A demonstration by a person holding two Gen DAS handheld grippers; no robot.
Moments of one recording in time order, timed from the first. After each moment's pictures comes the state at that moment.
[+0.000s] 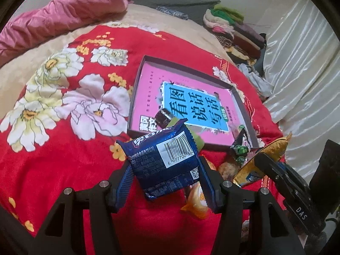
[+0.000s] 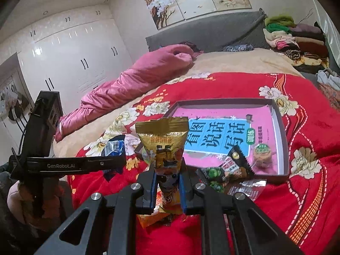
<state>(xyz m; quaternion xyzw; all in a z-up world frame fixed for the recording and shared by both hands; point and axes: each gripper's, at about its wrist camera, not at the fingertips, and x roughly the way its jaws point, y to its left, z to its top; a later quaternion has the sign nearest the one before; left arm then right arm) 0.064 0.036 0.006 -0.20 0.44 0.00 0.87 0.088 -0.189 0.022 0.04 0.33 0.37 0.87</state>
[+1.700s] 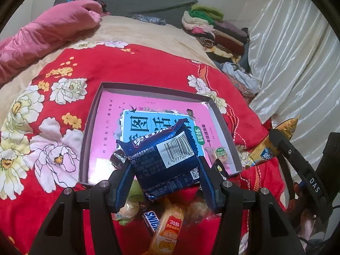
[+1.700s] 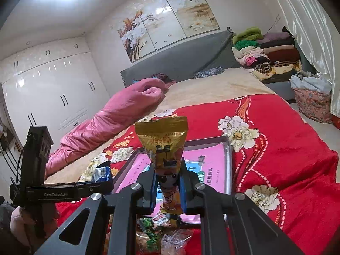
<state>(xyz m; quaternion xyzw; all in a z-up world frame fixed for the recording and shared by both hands) 0.133 -0.015 0.032 -0.16 0.42 -0.04 0.89 0.145 -0.268 0.054 0.11 0.26 0.29 0.91</state>
